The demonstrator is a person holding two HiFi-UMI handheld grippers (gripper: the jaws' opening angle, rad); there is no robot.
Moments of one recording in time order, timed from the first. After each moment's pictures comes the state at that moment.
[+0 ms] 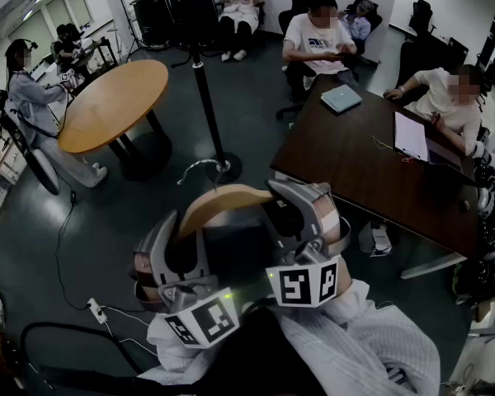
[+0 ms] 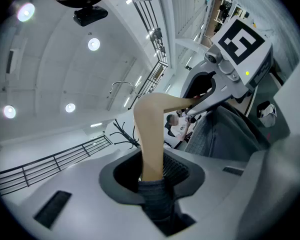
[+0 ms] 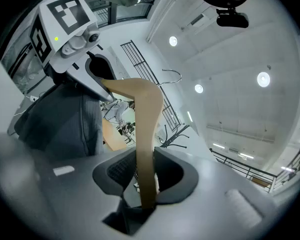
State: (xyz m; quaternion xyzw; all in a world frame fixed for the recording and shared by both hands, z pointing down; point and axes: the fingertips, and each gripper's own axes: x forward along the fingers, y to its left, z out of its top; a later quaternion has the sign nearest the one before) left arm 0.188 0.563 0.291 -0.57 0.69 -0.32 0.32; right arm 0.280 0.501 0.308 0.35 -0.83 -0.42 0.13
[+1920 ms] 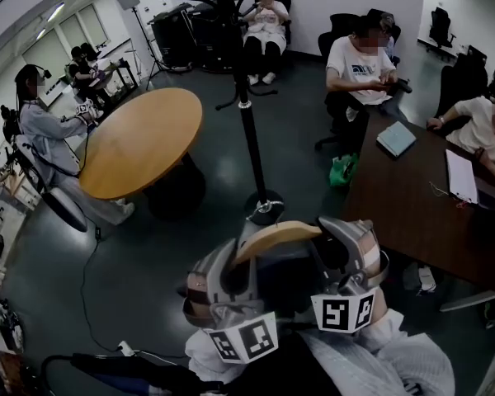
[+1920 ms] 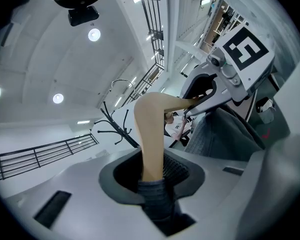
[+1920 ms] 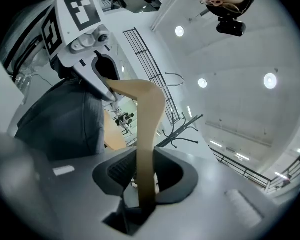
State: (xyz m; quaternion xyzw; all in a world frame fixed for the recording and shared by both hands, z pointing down) left arm 0.025 0.371 0.330 -0.64 0.64 -0.30 0.30; right arm 0.123 0.324 0.345 0.38 -0.80 -0.43 0.16
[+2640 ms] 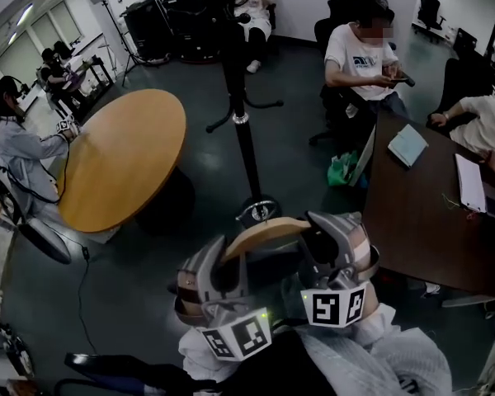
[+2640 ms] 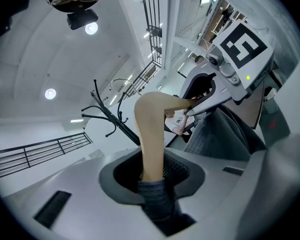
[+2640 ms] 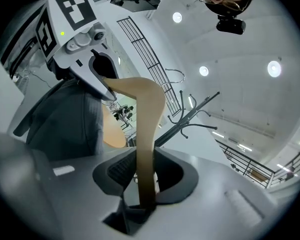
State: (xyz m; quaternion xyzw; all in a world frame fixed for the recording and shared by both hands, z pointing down) left arm -0.084 0.179 0.351 -0.65 0.62 -0.31 0.29; right arm 0.016 0.135 0.369 0.40 -0.81 -0.39 0.19
